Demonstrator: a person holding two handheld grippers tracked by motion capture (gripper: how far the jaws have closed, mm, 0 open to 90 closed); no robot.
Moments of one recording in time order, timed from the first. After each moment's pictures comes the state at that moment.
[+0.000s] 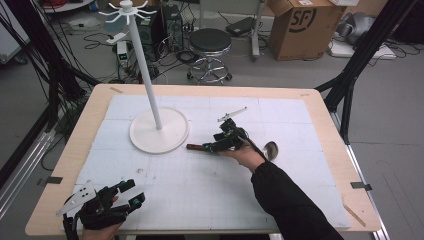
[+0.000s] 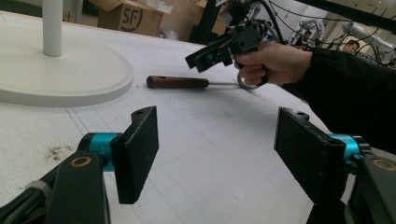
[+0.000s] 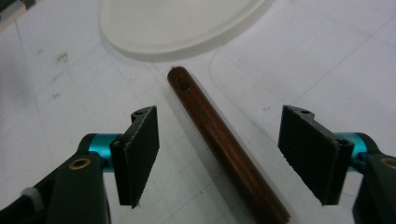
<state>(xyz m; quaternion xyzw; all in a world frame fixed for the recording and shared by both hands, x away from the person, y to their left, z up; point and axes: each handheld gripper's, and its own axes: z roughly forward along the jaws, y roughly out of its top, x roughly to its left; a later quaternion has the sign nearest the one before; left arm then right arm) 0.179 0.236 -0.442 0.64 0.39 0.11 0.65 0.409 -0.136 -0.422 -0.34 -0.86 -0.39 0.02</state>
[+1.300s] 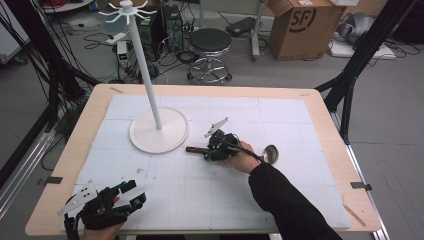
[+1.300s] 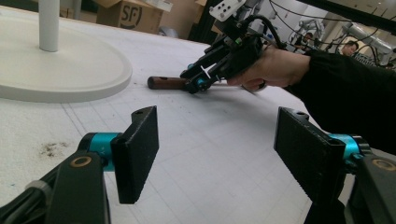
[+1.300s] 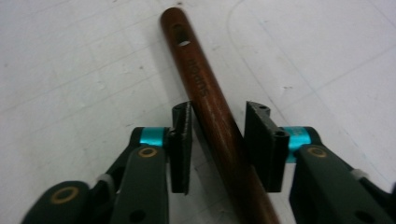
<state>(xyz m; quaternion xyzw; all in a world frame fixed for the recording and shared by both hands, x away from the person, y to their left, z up) 0.178 0.233 -0.444 0.64 0.39 0.10 0.65 0.391 -0.111 -0.432 -0.22 -0.93 -0.29 -0.08</state>
